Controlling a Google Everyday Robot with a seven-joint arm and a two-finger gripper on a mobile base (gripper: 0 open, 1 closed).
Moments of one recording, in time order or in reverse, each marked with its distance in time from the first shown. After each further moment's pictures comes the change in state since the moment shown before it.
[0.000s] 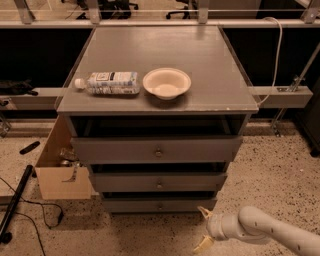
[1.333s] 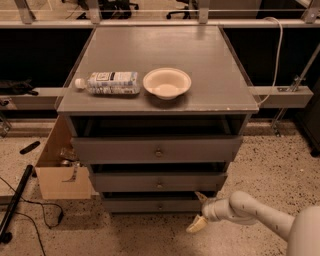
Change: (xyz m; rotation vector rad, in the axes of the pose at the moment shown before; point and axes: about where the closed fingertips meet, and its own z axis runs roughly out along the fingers) arm 0.003 -0.085 0.041 0.064 0.003 -0.026
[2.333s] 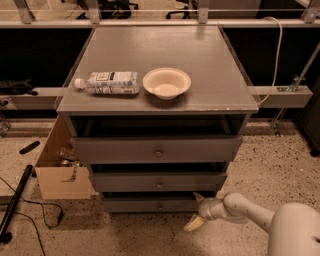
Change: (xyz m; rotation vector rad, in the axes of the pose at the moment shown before) arm 0.028 -0.021 0.041 0.019 0.028 0.023
